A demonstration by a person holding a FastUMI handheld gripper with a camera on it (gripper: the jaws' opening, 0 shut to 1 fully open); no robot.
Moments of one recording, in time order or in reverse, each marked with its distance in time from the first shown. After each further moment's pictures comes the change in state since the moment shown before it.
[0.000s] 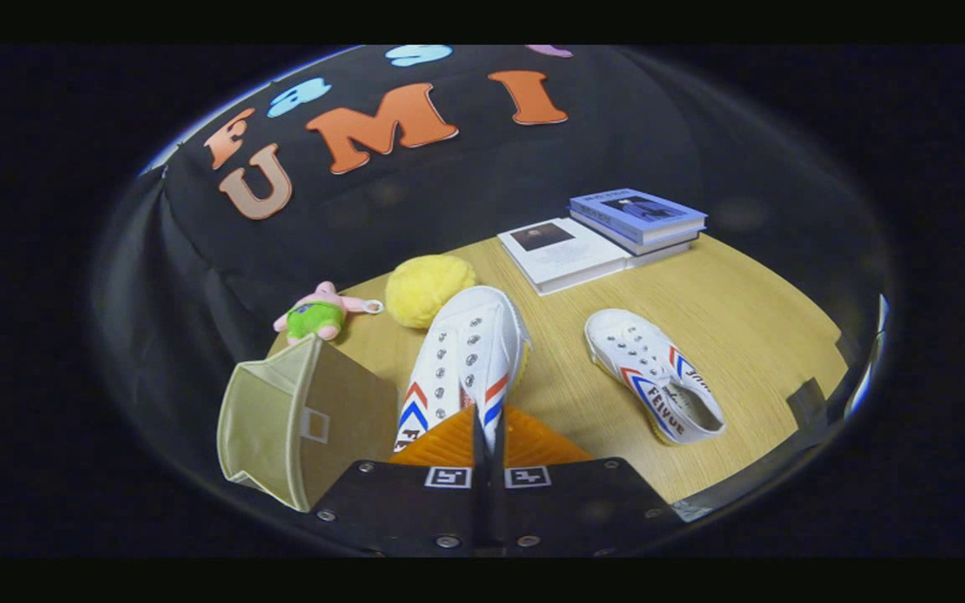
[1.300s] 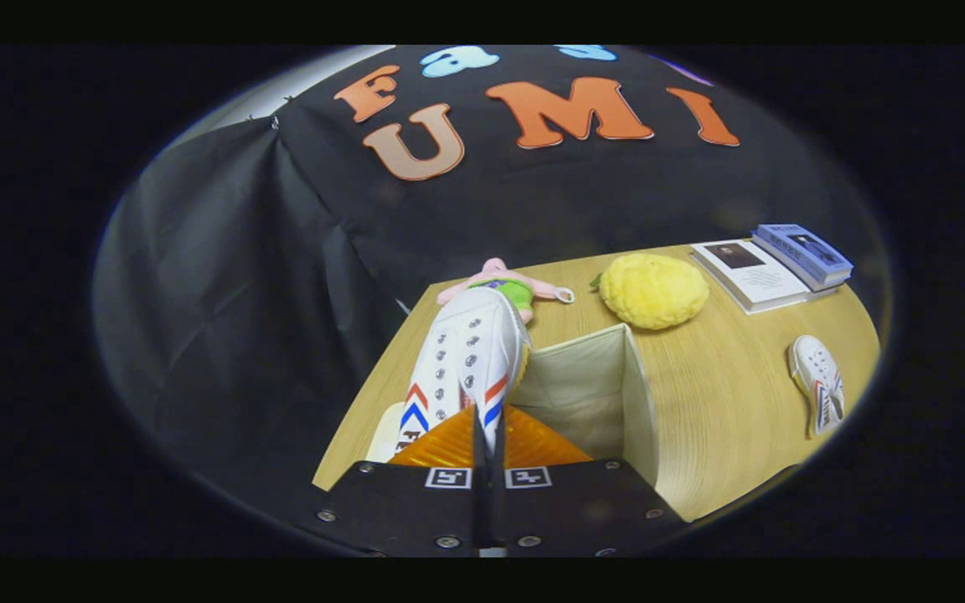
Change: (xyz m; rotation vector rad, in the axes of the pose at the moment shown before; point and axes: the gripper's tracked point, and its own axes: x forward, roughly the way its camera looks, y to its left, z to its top) arm 0.016 0.235 -0.052 -0.201 0.053 0.283
